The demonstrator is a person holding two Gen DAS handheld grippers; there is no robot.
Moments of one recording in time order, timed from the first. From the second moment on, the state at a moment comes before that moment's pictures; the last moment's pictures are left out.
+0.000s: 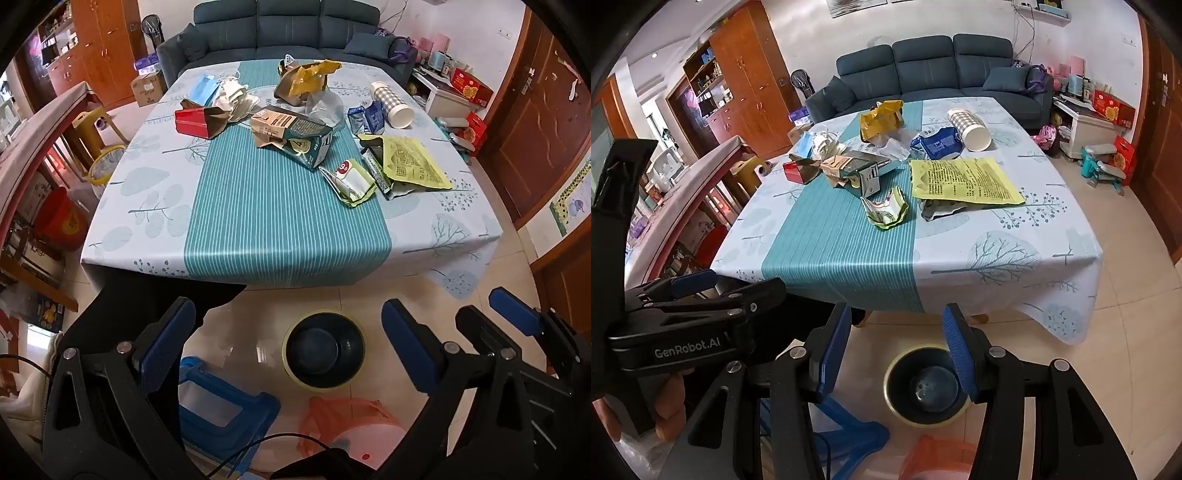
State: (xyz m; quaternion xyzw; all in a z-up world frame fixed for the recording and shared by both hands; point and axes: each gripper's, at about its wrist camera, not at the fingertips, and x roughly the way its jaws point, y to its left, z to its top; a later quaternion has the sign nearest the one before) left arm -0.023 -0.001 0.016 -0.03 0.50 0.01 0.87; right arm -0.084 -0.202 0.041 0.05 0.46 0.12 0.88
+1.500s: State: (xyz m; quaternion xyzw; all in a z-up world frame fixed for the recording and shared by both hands) left arm -0.027 0.003 0.038 -0.02 0.46 0.00 0.89; right arm -0.076 -0.198 0.051 0.06 0.43 0.12 0.89
